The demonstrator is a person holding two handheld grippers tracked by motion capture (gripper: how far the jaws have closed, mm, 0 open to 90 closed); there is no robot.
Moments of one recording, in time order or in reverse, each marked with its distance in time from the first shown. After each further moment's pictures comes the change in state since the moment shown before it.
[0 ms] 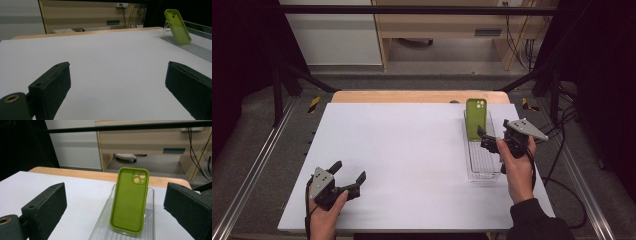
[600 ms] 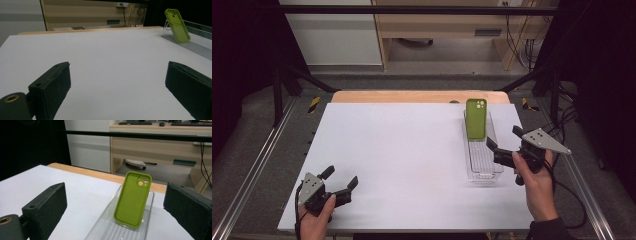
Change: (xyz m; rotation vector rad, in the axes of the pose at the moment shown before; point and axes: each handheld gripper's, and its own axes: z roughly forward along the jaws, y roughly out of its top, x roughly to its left) left arm 0.012 -0.007 -0.019 -0.001 -0.006 -0.015; right arm -0.004 0.004 -0.053 -0.030 0.103 -0.096
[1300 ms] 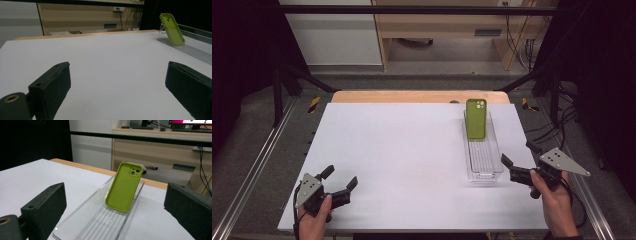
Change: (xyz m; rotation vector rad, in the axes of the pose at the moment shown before) left arm 0.000 0.002 -0.004 -0.028 -0.020 0.016; right arm -0.029 -0.043 -0.034 -0.047 0.032 -0.051
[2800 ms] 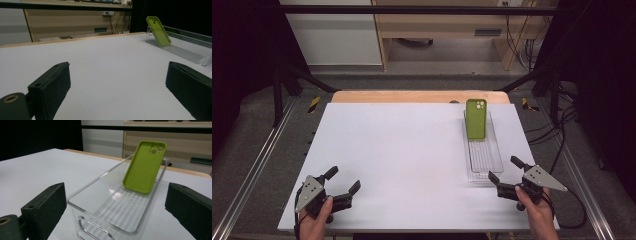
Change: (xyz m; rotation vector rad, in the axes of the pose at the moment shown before) left arm -0.004 -0.003 -0.001 -0.035 -0.084 0.021; right arm 0.020 -0.063 0.013 0.010 0.085 0.014
